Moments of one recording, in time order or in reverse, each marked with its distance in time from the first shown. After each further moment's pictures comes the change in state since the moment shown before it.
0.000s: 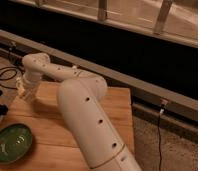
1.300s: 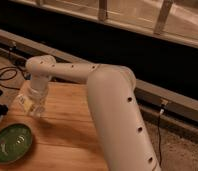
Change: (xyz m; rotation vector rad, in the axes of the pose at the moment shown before) arm 0.141 0.039 -0.061 -0.019 0.241 -0.095
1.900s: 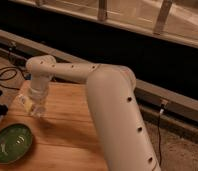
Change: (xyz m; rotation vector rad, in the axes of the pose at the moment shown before) arm 0.004 0.005 0.009 0.016 0.004 0.014
